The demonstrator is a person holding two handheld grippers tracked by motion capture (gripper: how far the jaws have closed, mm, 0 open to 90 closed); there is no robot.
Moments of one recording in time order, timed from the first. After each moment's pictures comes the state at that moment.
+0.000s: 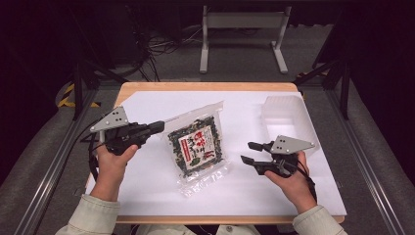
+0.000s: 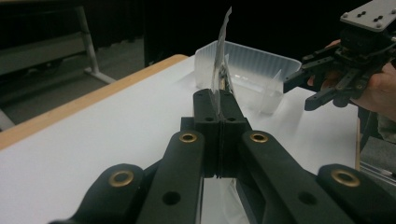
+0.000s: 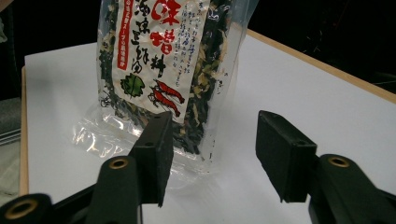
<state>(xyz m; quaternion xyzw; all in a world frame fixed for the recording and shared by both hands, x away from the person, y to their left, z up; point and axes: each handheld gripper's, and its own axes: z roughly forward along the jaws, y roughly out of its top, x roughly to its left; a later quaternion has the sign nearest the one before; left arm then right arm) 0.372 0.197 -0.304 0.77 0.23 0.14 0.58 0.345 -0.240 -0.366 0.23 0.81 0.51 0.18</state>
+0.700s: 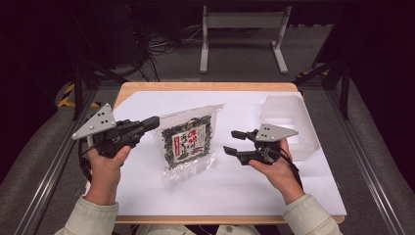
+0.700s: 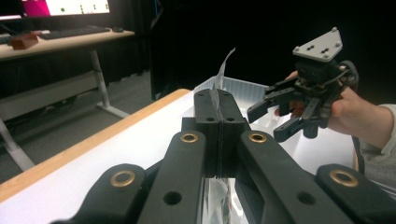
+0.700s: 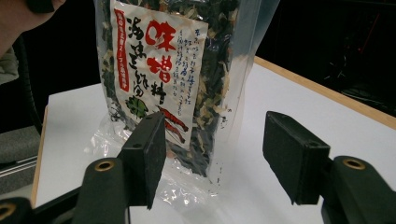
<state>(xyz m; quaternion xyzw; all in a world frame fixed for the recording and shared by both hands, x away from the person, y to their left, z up) 0.347 0.201 -0.277 0.73 0.20 0.18 0.62 0.374 -0.199 -0.356 0.20 0.78 0.57 0.15</state>
